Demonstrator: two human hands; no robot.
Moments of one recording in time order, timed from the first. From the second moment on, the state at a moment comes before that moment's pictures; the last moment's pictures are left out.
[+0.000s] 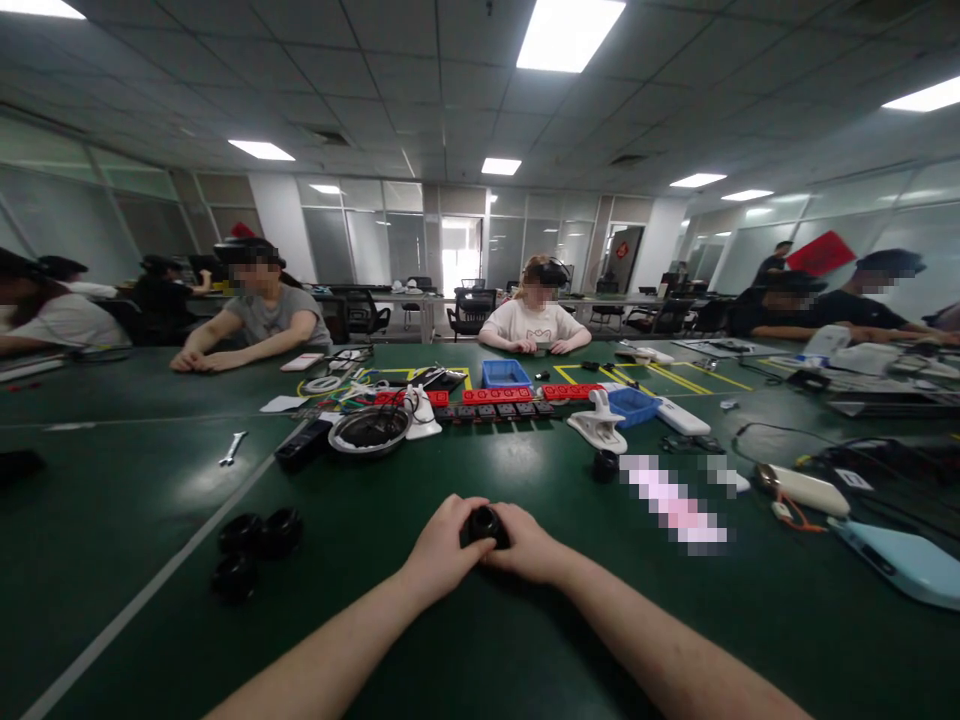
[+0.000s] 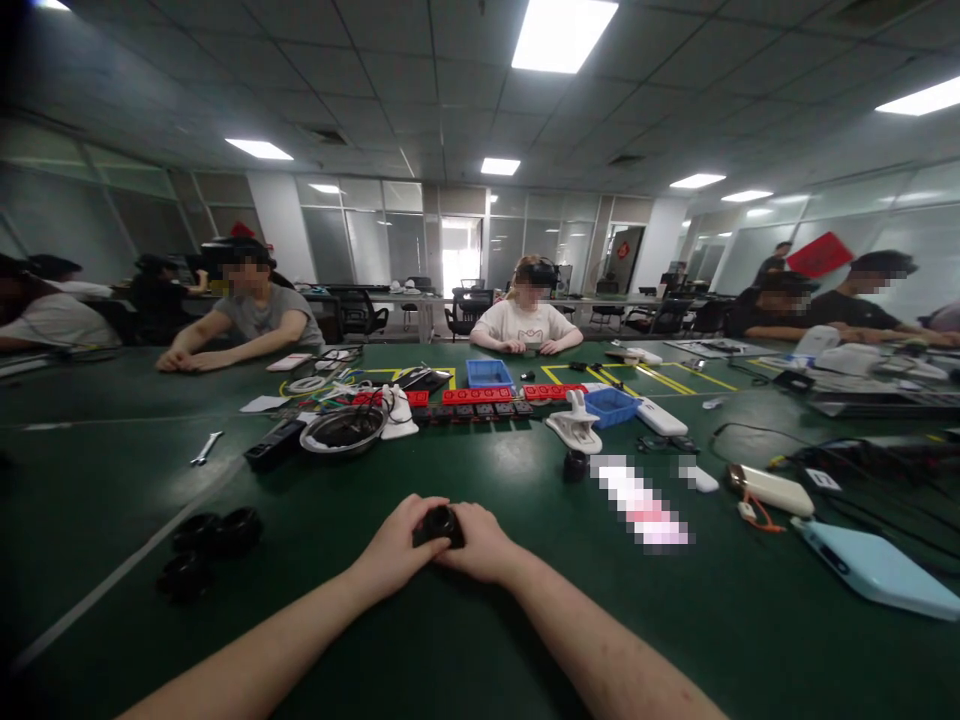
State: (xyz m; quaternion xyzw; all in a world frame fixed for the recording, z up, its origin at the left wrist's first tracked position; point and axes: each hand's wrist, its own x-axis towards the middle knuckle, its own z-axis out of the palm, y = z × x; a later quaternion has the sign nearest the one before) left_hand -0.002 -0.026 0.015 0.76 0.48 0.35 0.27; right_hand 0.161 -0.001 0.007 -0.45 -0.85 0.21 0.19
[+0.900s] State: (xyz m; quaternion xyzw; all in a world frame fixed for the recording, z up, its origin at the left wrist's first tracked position) left_hand -0.020 -0.007 0.017 0.77 0.45 0.29 0.34; right_hand 0.178 0.007 0.012 -0.38 -0.88 0.21 0.19
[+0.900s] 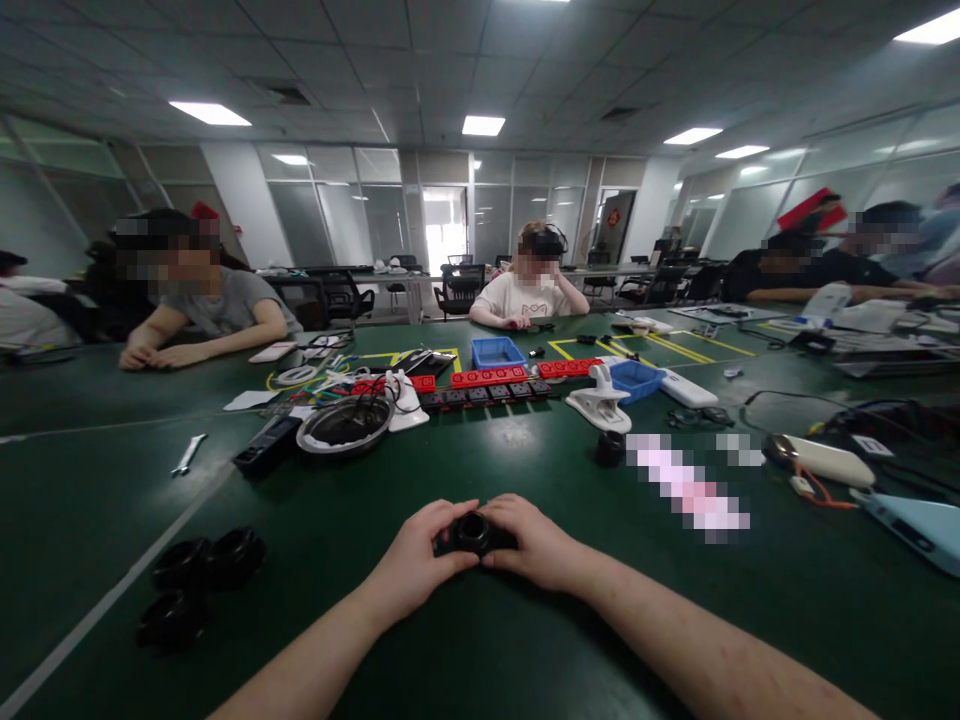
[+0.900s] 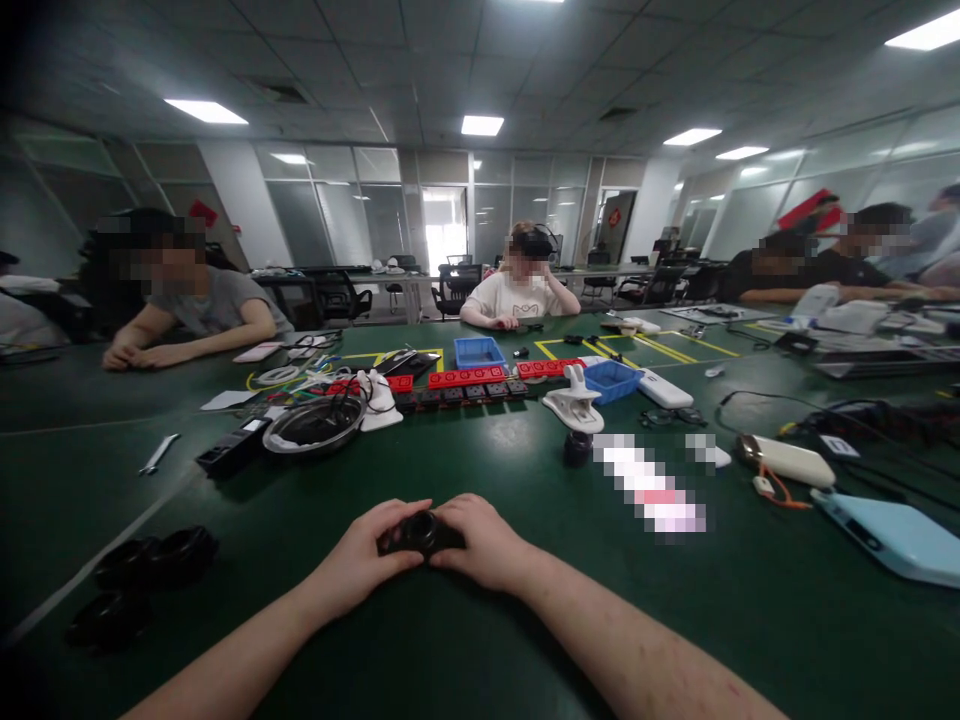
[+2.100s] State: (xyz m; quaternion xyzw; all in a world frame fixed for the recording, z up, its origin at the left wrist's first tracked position) left_hand -0.002 -0.017 0.005 0.76 0.50 0.34 0.24; right_hand 0.161 -0.007 0.012 -0.52 -0.84 0.08 0.15
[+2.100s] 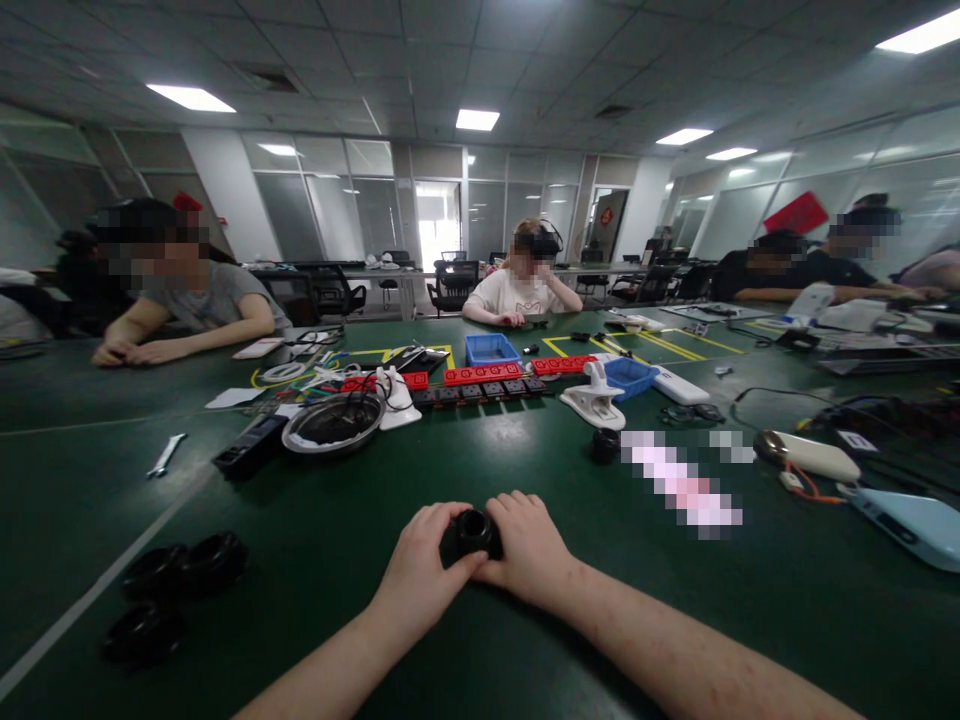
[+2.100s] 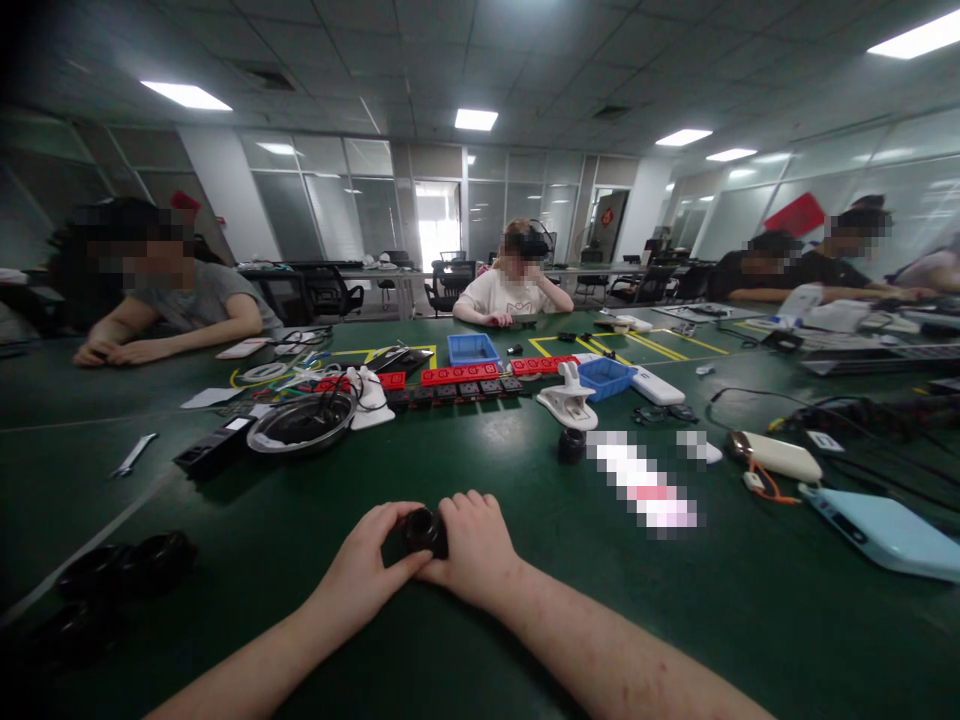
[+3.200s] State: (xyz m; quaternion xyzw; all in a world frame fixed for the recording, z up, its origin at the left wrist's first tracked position) left_hand -0.007 -0.017 0.020 0.78 0.45 0.28 0.34; right_hand 0.184 0.002 0.023 -0.38 -0.89 0.23 0.14
